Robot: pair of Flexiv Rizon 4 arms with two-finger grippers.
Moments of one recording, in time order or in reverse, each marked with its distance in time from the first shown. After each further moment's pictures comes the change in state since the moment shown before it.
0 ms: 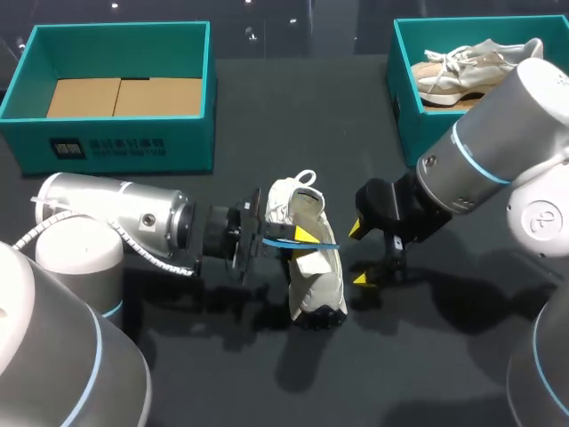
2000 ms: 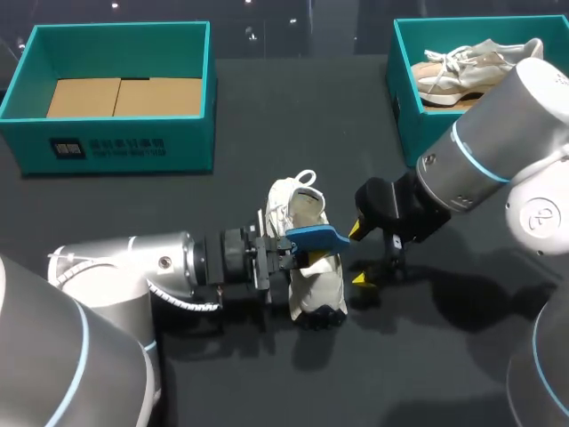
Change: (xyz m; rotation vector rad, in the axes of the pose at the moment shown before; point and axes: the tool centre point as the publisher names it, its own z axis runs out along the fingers) left arm -0.001 0.030 0.016 -0.048 -0.287 -0.156; right arm 0.000 0.000 0.003 -0.012 0.019 0.031
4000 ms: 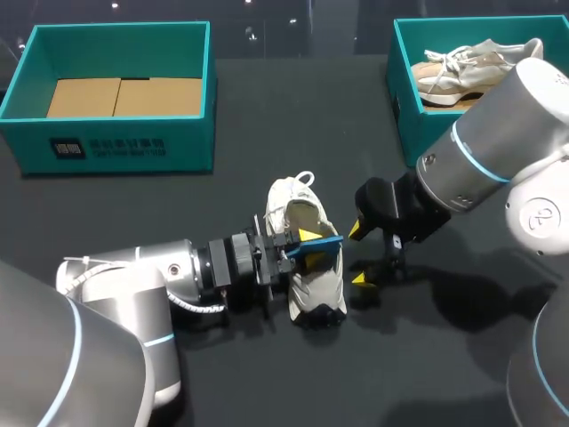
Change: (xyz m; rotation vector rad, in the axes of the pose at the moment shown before) left arm -0.015 0.069 -0.008 -0.140 -0.083 0.018; right arm 0.000 0.000 0.000 0.000 0.000 0.000
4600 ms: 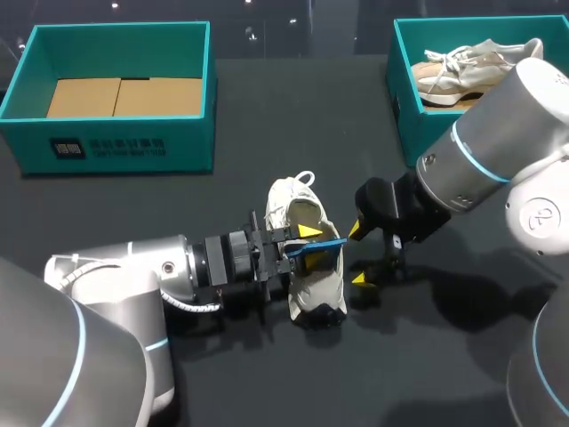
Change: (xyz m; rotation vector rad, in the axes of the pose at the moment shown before) left arm 0.000 -0.030 -0.006 -0.017 0.013 0.049; right arm 0.000 0.000 0.000 0.000 0.000 0.000
